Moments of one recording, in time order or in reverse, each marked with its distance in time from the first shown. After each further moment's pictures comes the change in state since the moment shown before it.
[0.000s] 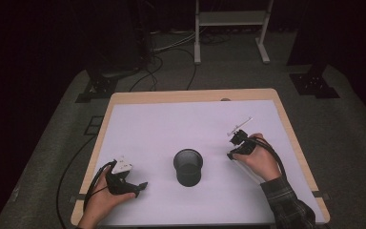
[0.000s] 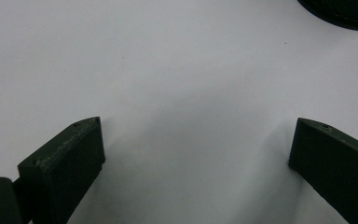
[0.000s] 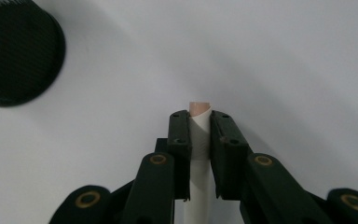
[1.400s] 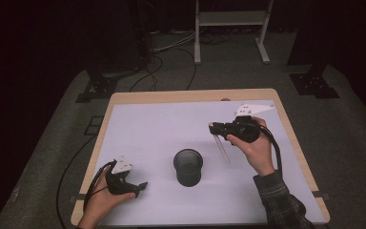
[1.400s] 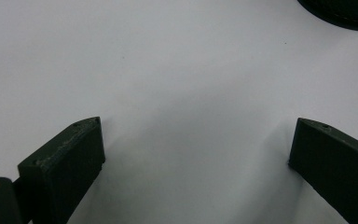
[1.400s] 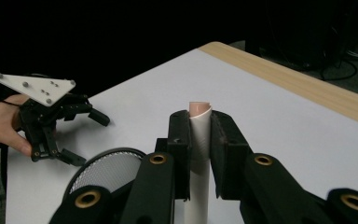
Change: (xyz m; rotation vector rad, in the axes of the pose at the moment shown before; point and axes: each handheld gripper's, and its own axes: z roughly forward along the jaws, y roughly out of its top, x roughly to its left) left arm 0.000 0.000 0.000 0.002 -0.003 -0.002; right arm 0.032 0.034 -0.076 -0.642 0.212 -0.062
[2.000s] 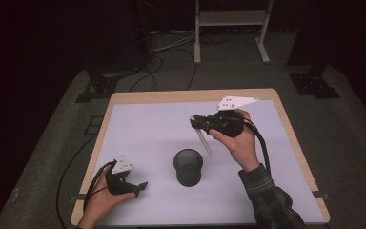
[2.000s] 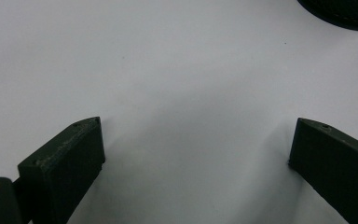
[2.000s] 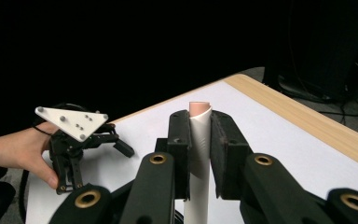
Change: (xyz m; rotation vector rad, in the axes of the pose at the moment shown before) left arm 0.000 0.000 0.000 0.001 0.000 0.002; right arm 0.036 0.040 0.024 -0.063 0.074 -0.082
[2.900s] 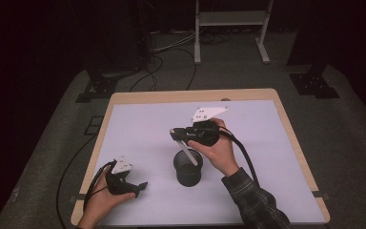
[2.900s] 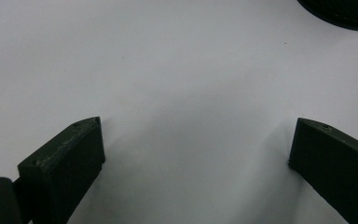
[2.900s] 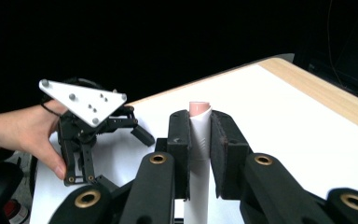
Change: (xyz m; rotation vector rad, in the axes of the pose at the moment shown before) left arm 0.000 0.000 0.000 0.000 0.000 0.001; right arm 0.020 -0.019 0.056 0.079 0.082 -0.040
